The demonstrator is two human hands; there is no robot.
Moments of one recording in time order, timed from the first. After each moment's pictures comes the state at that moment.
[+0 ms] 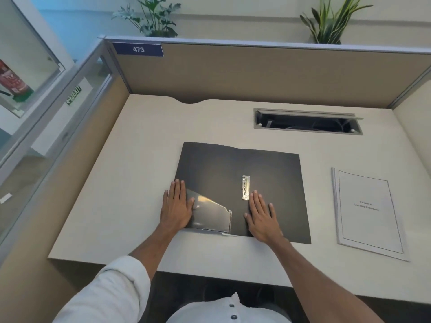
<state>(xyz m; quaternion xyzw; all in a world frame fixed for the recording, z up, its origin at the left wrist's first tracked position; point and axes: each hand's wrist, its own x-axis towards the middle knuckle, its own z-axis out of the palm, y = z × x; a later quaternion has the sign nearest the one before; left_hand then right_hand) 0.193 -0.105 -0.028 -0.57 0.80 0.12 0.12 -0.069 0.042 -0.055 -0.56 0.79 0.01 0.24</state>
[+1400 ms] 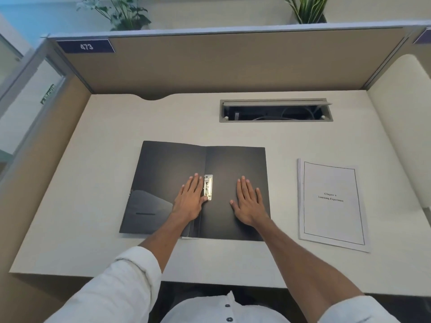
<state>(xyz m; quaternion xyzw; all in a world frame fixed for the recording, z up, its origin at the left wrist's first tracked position) 0.017 -0.080 -0.023 -0.45 0.85 0.18 0.18 -0.182 0.037 -0.047 -0.55 0.78 0.02 0.31</state>
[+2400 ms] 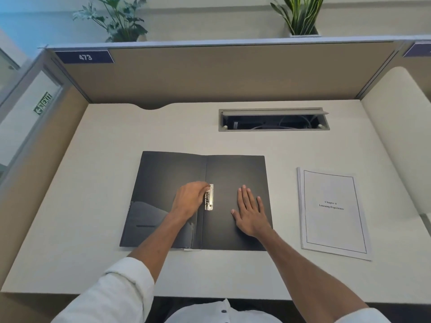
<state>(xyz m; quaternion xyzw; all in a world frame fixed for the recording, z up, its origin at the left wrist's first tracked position) 0.006 -0.114 0.013 -0.46 0.86 0.22 0.02 -0.178 0.034 -0.051 -0.55 0.79 0.03 0.28</state>
